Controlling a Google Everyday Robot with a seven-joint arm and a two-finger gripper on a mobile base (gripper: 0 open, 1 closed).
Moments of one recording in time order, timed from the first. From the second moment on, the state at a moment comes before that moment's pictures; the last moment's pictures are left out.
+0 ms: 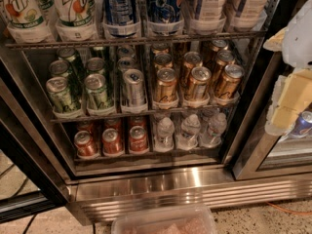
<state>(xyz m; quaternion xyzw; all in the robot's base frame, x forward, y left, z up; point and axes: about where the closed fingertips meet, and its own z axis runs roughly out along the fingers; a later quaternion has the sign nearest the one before) 0.438 -0.217 0.976 -0.60 0.78 -0.03 0.16</state>
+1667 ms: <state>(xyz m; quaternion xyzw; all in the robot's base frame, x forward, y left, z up) 0.407 -0.088 0.871 -0.58 0.75 0.13 0.29</state>
